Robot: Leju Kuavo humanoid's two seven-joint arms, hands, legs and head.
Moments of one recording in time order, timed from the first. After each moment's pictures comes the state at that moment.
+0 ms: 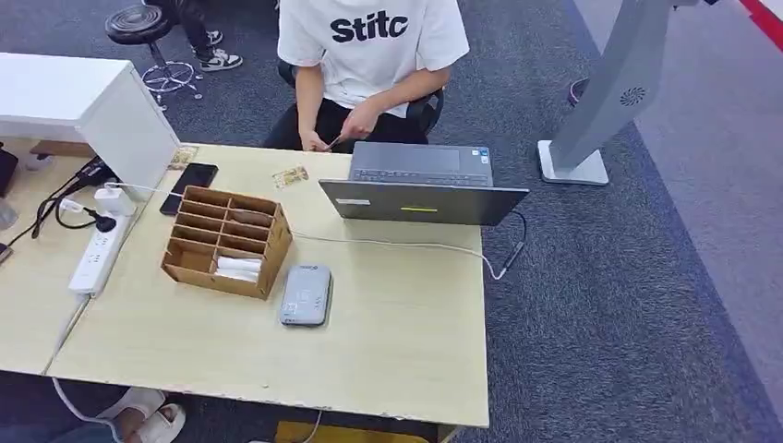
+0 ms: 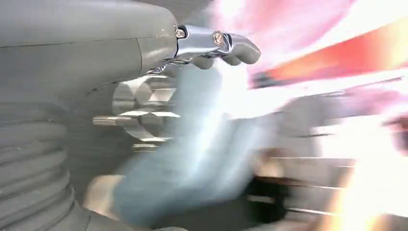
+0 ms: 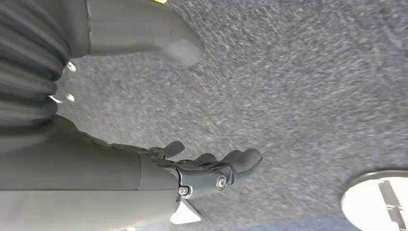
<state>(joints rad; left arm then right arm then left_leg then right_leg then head) 0.04 -0.28 1.19 -1.28 0.09 0.26 -0.70 -0.07 -0.12 0.27 0.00 -1.05 -0.69 -0.32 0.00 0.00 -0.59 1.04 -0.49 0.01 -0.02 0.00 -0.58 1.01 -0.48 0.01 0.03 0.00</state>
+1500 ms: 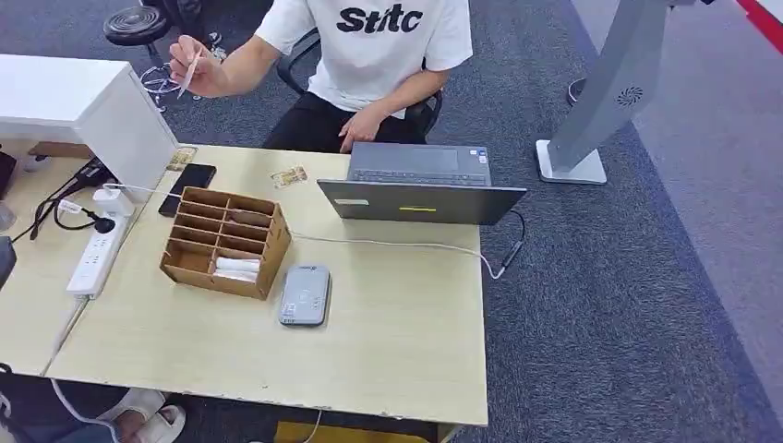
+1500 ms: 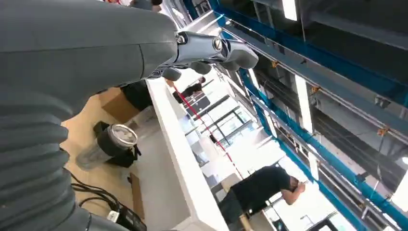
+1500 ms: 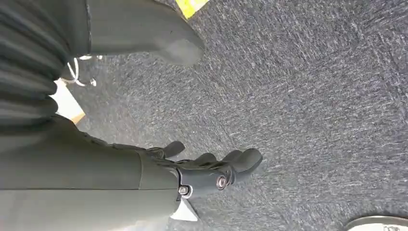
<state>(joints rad) -0.26 0.16 0.20 -1.57 -0.42 0.34 -0.39 -0.12 -0.06 0.52 0.00 -1.08 -0.69 -0.16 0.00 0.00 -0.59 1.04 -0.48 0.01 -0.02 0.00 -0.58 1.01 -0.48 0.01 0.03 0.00</state>
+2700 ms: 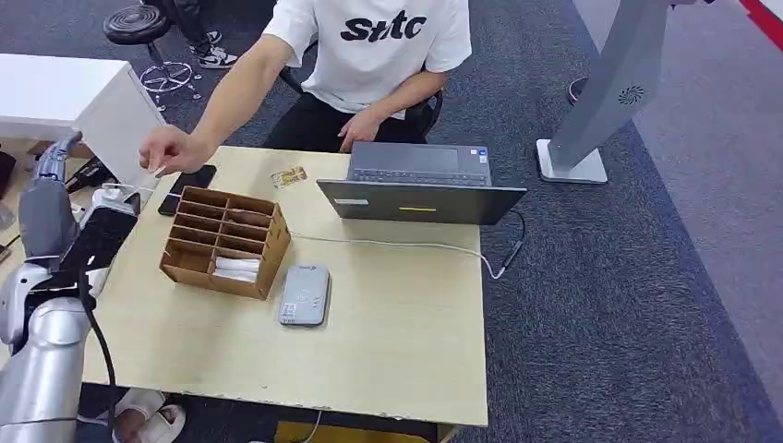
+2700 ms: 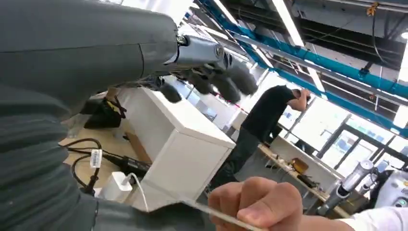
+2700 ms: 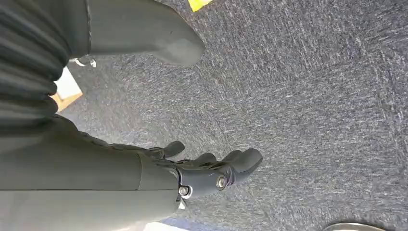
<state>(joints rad) -0.53 0.15 -0.09 -1.23 -0.68 0.25 -0.25 -0.13 -0.05 0.71 0.00 -1.14 -0.69 -0.11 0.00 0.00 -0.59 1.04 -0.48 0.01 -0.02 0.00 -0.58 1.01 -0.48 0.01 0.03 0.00</state>
